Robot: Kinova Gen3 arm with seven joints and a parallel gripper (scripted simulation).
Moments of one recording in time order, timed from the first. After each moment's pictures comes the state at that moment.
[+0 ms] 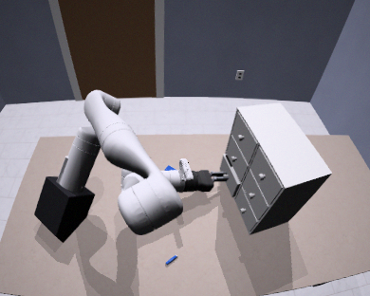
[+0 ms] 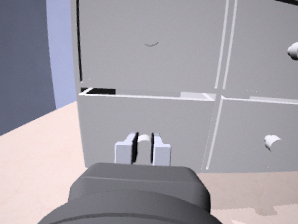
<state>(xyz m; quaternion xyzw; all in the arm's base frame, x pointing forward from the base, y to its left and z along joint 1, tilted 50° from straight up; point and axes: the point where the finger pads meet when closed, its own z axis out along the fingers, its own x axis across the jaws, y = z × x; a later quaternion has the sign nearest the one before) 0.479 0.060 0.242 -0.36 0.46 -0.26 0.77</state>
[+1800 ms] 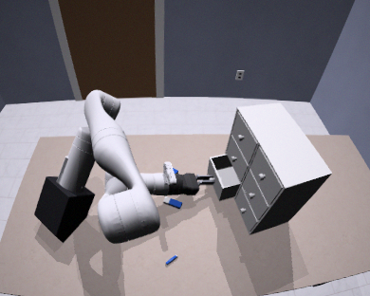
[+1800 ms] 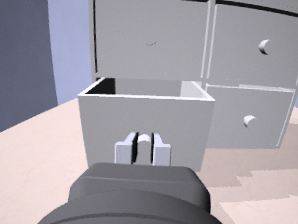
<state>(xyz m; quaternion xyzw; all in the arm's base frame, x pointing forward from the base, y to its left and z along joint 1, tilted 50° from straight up) 0.435 0.056 0.210 -0.36 0.46 -0.25 0.77</state>
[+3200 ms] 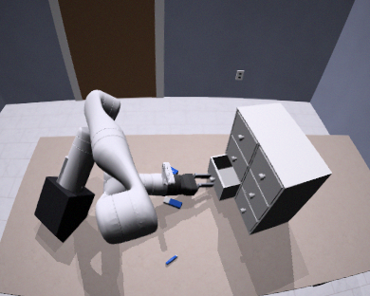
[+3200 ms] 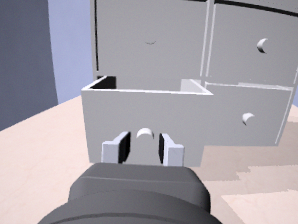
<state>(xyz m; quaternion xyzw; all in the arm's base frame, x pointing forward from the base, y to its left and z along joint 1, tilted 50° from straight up) 0.431 0.056 0.207 -0.36 0.46 -0.25 0.77</state>
